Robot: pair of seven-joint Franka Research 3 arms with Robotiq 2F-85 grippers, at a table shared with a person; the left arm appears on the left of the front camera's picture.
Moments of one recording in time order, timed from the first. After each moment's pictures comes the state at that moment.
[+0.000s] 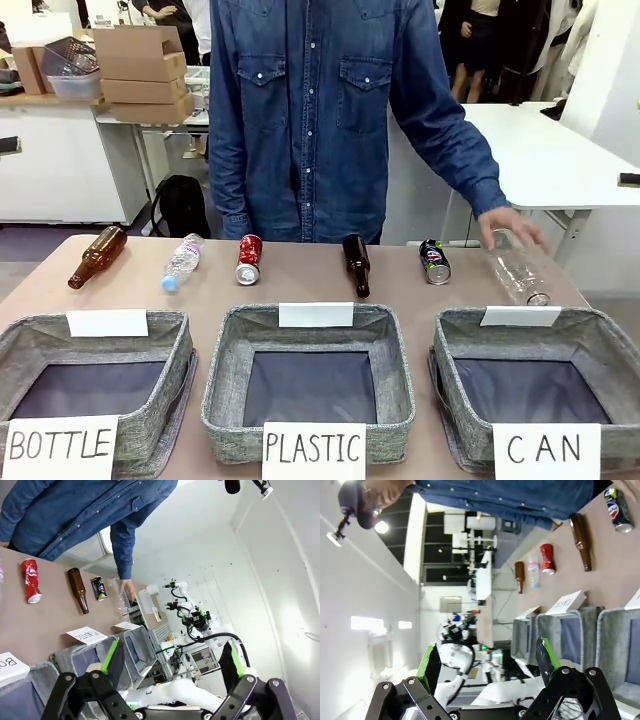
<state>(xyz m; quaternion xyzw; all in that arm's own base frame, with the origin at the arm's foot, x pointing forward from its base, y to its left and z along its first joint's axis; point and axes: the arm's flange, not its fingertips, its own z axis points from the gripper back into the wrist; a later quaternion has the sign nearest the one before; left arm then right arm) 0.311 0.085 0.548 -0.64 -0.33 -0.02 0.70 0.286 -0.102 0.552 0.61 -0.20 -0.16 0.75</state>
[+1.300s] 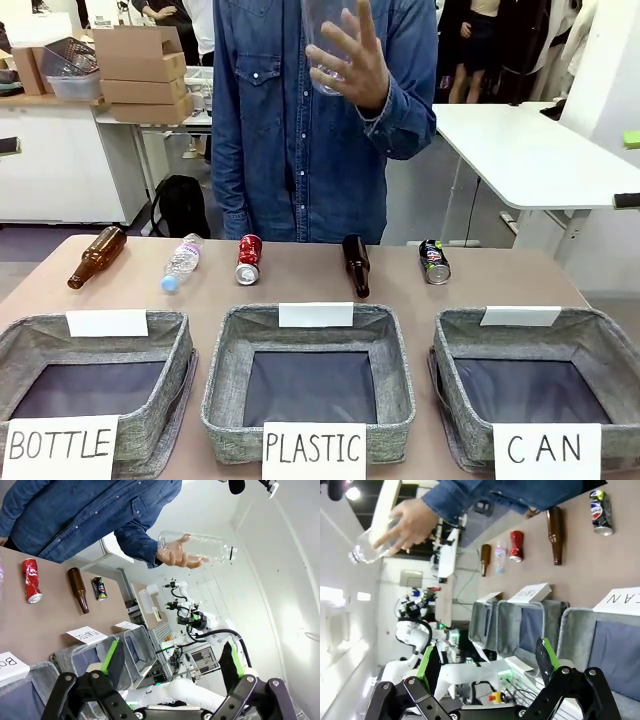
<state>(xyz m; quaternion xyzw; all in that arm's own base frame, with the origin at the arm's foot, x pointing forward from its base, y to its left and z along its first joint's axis) 0.311 0.086 0.548 -0.64 -0.32 -0.02 0.70 0.299 -0.096 0.541 0.55 -0.20 -0.07 0.81</state>
